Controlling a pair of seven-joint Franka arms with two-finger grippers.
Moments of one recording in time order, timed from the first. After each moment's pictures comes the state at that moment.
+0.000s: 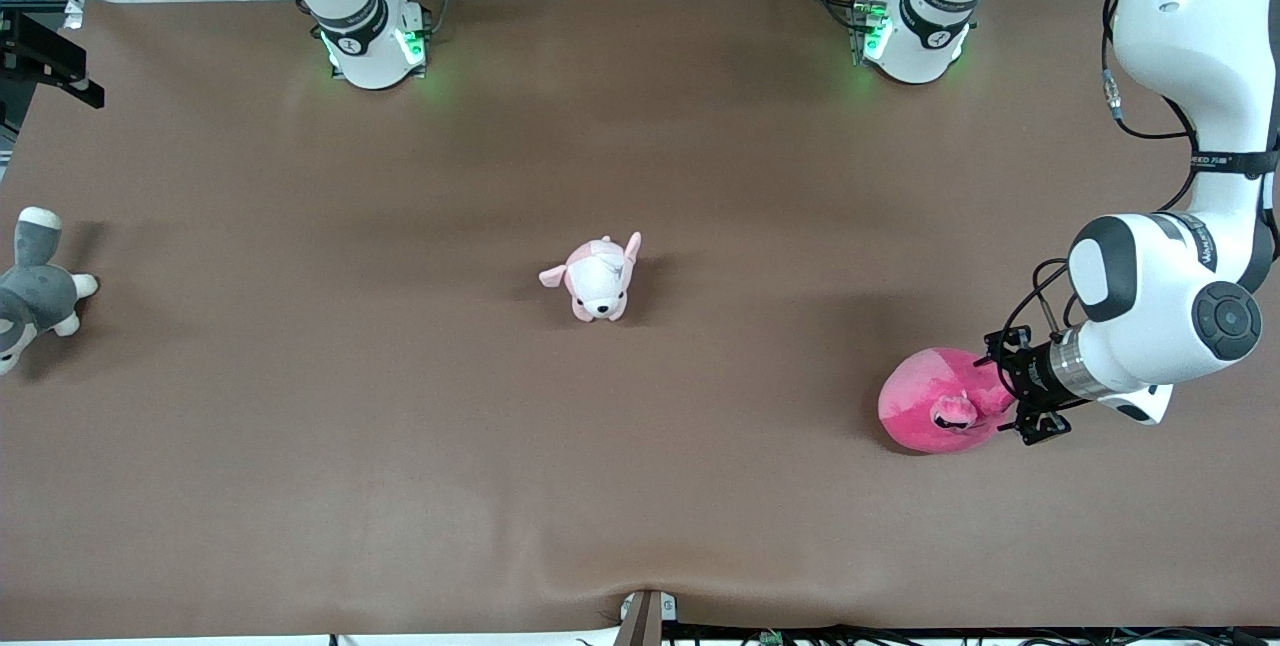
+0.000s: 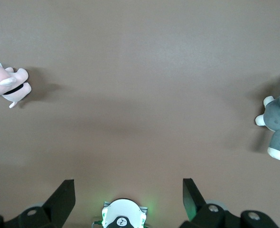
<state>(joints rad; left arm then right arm) 0.02 0.56 -0.06 -1.60 -0.10 2.18 -1.73 -0.03 0.00 -0.02 -1.33 0.02 1.23 -0.19</state>
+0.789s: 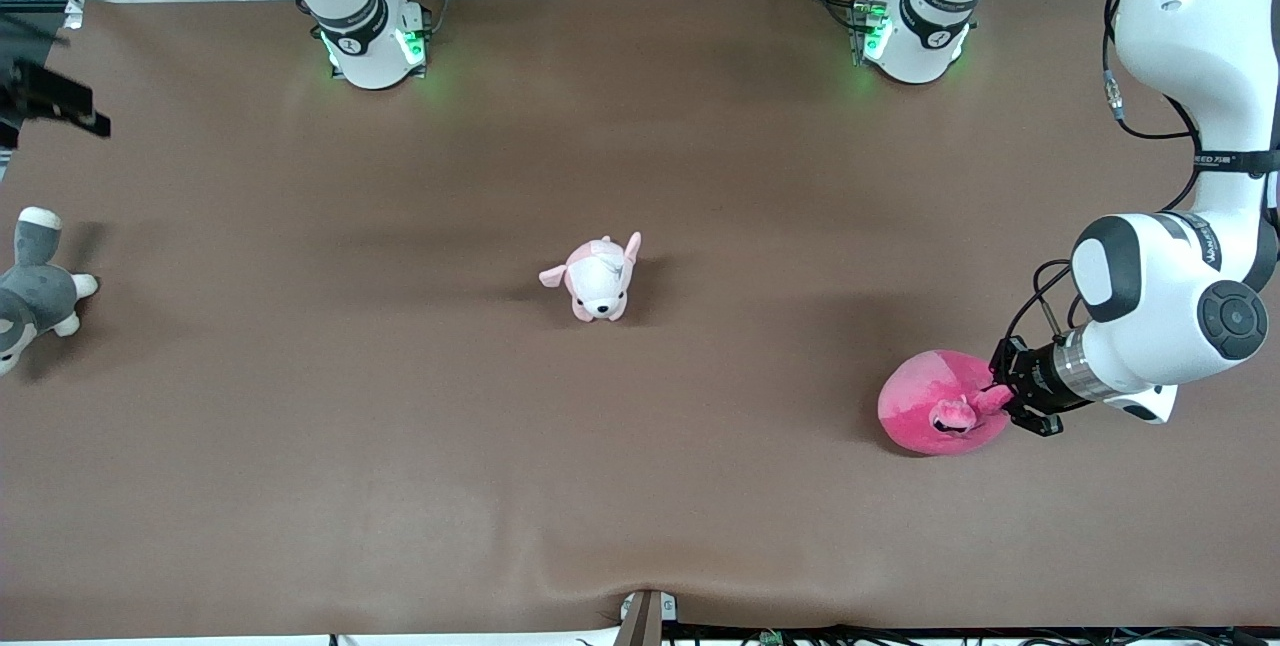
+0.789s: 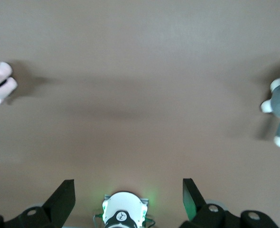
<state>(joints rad) 0.02 0.56 -0.06 -1.59 -0.10 2.18 -1.78 -0.09 0.12 -0.03 -1.36 0.02 1.23 -0.19</state>
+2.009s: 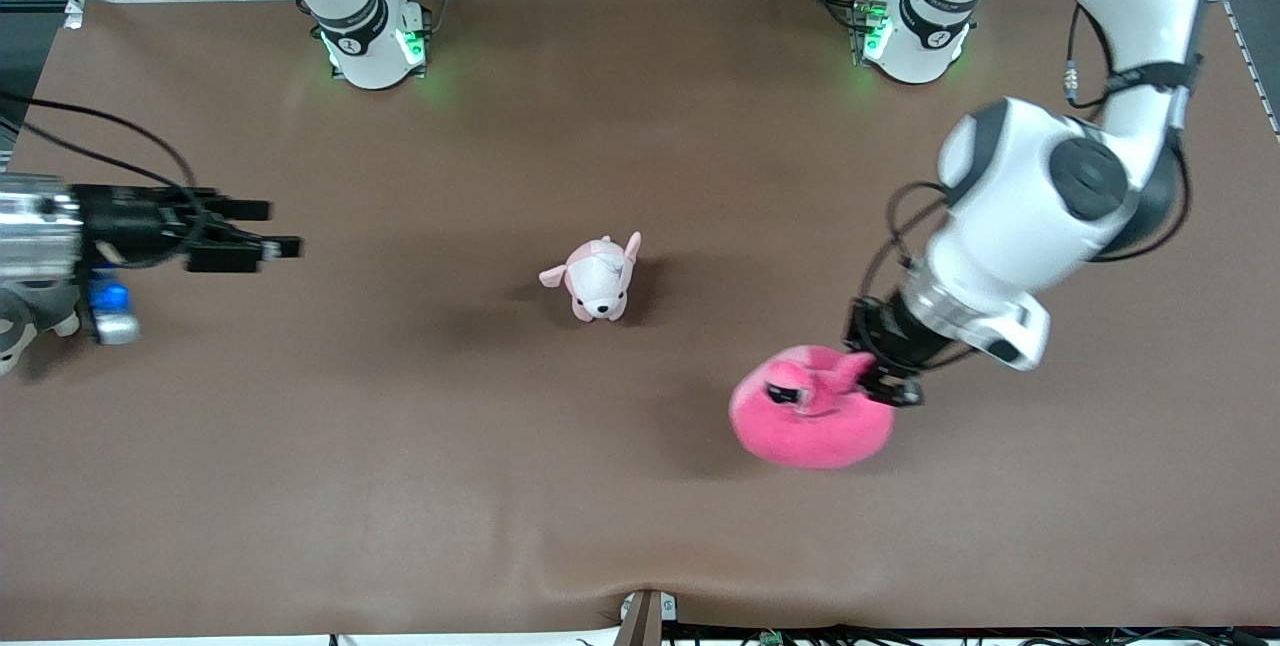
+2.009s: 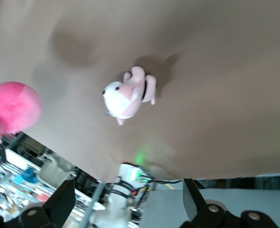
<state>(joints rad) -0.23 0.42 -0.21 -1.45 -0.04 2.18 -2.14 -0.01 0.32 -0.01 -1.36 0.75 1.34 0.71</state>
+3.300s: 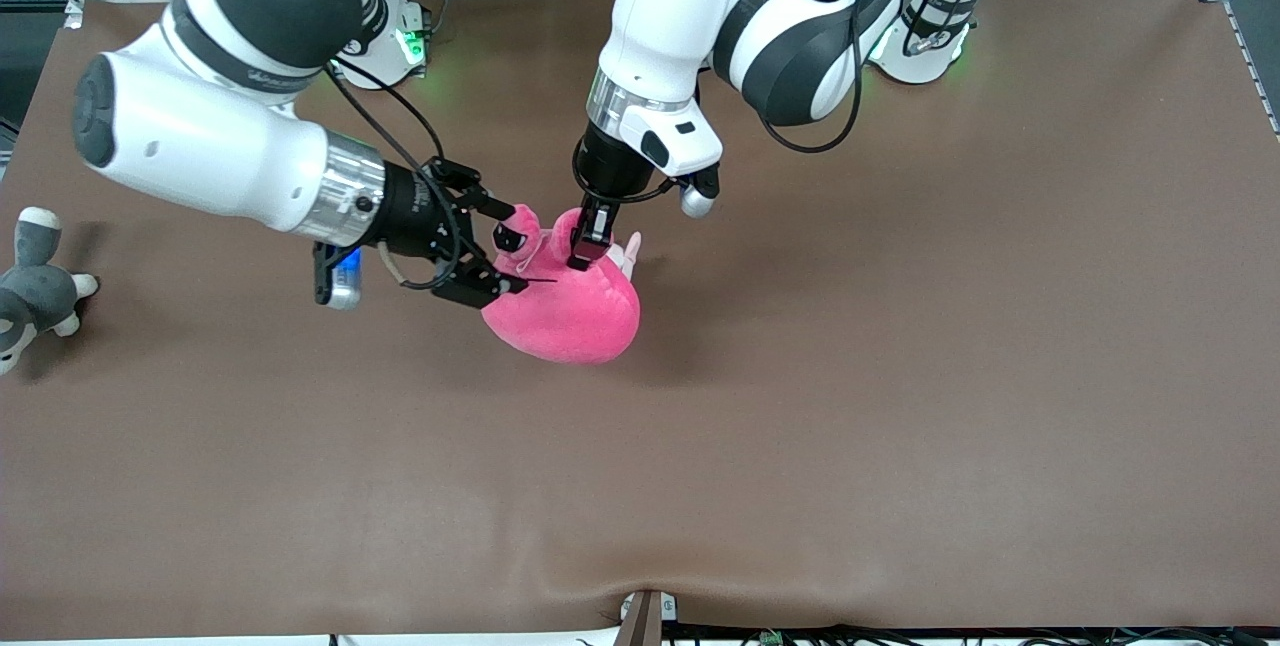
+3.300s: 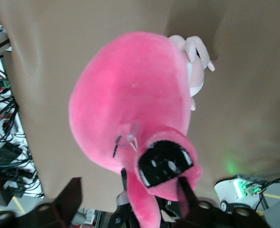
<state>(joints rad) -0.66 0.46 -0.20 -1.37 0.22 2.36 -2.41 0.40 0.33 0.00 -1.37 0.61 1.84 1.57</state>
